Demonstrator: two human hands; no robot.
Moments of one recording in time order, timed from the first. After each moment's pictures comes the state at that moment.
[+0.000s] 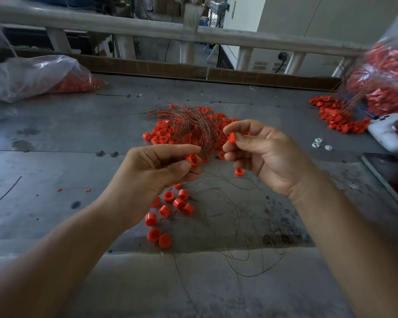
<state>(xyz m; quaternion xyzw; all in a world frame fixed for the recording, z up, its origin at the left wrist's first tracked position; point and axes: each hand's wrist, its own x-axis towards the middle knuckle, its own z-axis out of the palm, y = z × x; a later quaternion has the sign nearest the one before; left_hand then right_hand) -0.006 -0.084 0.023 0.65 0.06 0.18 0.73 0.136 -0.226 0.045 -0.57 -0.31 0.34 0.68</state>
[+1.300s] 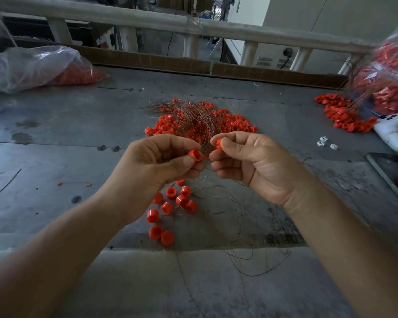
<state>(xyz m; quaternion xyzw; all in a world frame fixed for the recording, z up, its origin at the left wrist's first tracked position) -0.007 -0.084 0.027 0.64 0.08 0.18 0.75 0.118 -0.218 0.038 -0.53 -0.28 0.42 0.68</state>
